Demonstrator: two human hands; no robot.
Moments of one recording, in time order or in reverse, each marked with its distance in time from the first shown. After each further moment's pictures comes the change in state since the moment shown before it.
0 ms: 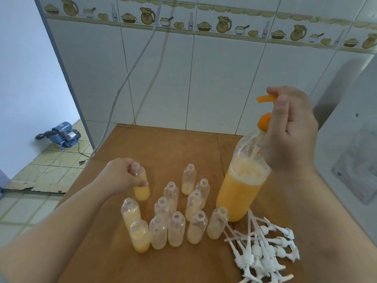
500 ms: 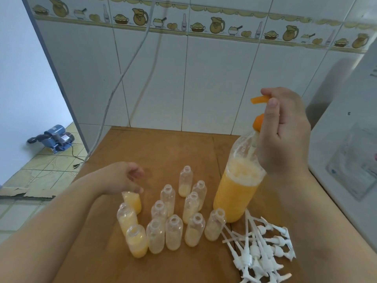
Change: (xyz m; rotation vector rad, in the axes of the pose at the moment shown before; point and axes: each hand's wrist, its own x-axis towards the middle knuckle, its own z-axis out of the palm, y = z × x) left_hand 0.007 0.010 -0.016 0.183 -0.335 0.072; right_hand 0.000 0.001 0.002 -0.040 -0.001 -0.059
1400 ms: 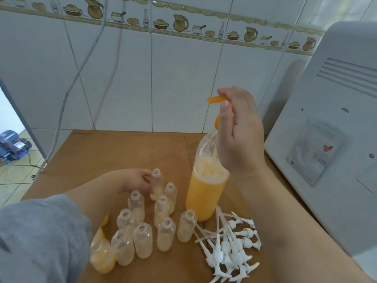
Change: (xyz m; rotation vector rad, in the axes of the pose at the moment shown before) left_hand 0.103 0.056 0.057 -0.243 -0.325 0.048; right_hand 0.003 0.005 0.000 -0.026 -0.082 -0.047
